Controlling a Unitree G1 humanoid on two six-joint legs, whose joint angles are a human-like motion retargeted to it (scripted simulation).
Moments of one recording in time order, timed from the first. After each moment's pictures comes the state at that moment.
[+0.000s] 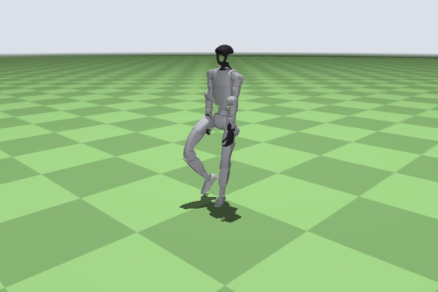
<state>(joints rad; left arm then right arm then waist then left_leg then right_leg) -0.37 0.16 0.26 1.63 0.12 0.18 -0.12 0.04 -0.16 -0.19 1.56 -0.76 -0.02 -0.05 -0.20 0.07 0.15 0.02 0.04 0.34 0.17 -0.15 0.14 -0.51 -0.23 -0.40 1.30 0.15 -0.02</state>
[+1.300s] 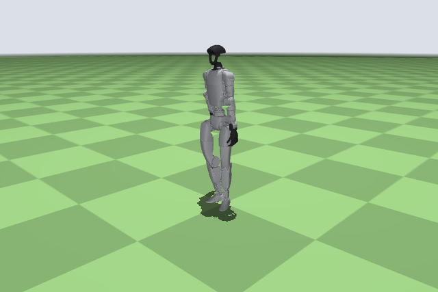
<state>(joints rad) -0.06 0.16 0.40 1.56 0.20 0.17 -0.14 0.18 -0.27 -0.28 1.70 -0.59 0.16 0.00 -0.16 0.02 0.04 0.03 0.05 0.55 0.05 -0.06 0.01 0.03 0.07 -0.23 0.10 -0.15 0.01</state>
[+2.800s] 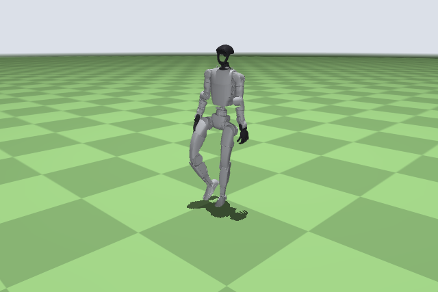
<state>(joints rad) -0.22 0.26 0.17 1.70 0.49 0.32 -0.31 -0.07 -0.10 -0.21 1.39 -0.61 -0.14 0.09 -0.07 0.05 0.06 0.04 0.03 0.28 0.13 -0.14 0.13 -0.35 -0.07 -0.33 0.97 0.24 0.02</state>
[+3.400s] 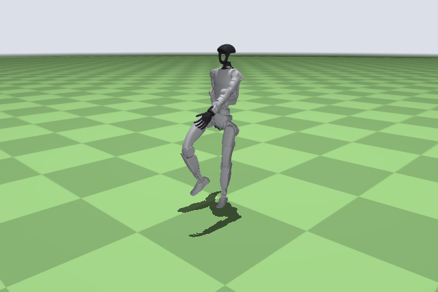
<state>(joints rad) -0.79 0.27 0.22 1.34 0.19 0.07 -0.08 0.19 -0.24 -0.41 1.63 -0.51 0.12 0.16 -0.31 0.13 0.16 0.04 0.13 0.27 0.16 -0.12 0.12 -0.65 -0.13 -0.40 1.20 0.07 -0.04</state>
